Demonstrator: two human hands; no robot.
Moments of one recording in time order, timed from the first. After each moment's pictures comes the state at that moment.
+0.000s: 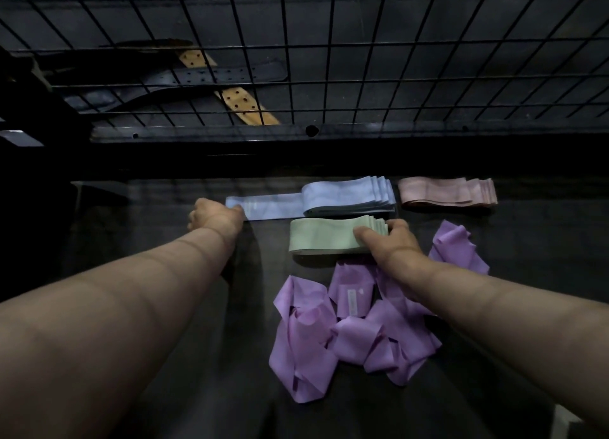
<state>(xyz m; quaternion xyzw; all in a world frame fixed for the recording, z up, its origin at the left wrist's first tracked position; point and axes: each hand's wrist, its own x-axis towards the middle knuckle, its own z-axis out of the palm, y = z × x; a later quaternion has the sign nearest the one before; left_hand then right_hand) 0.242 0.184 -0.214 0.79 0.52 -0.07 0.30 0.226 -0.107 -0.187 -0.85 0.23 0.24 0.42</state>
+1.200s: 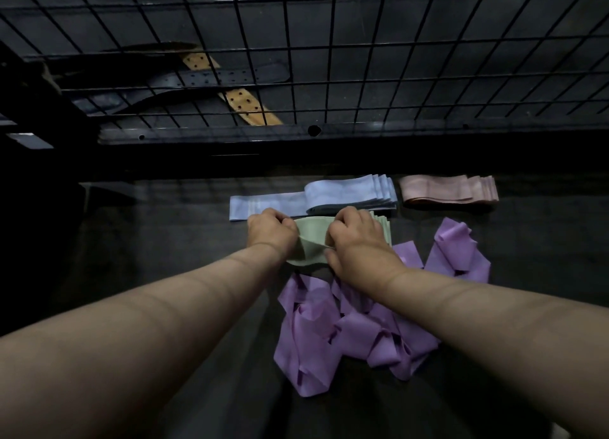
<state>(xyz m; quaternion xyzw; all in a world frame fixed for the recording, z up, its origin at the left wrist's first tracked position) 0.215 0.103 -0.203 0.84 0.35 -0.09 0.40 0.204 -0.066 -0.167 -0.95 -0.24 0.10 0.15</state>
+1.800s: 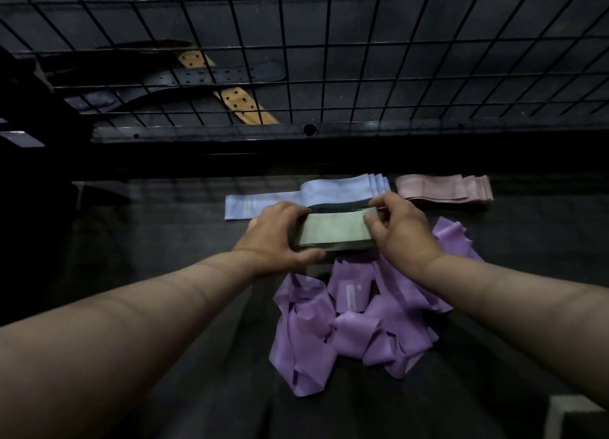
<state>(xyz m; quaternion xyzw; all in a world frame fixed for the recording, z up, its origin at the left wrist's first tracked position) 0.200 0.118 -0.178 0.95 -0.04 -0.15 0.26 0.233 -0.120 -0.167 -0.93 -0.01 0.07 0.36</state>
